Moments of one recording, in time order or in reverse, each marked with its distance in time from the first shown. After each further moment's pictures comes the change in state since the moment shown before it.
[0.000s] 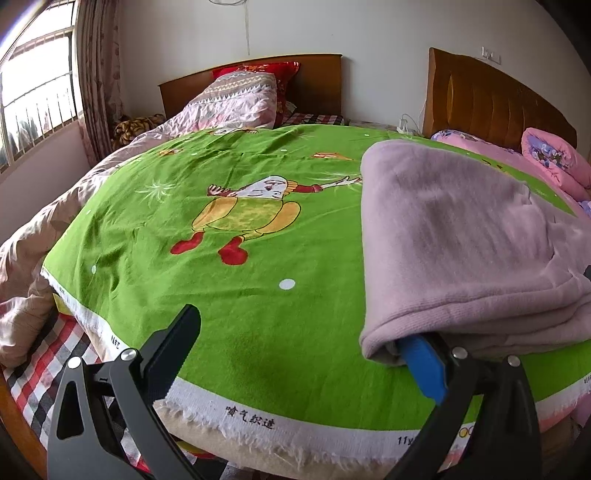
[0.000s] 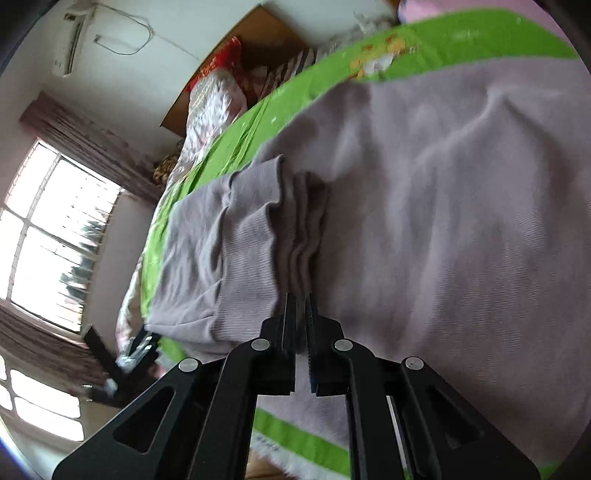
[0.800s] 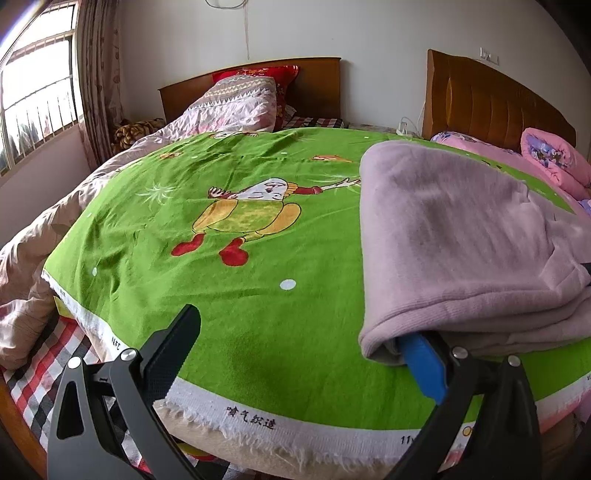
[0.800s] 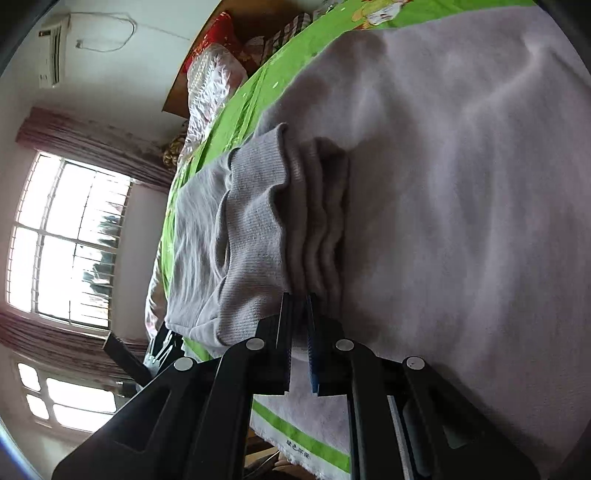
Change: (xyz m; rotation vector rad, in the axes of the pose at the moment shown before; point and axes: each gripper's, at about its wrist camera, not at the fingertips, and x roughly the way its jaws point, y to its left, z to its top) left arm -0.002 -0.003 -0.001 0.015 -0.012 0.009; right arm 0.030 0.003 0.011 0.067 0.152 0.072
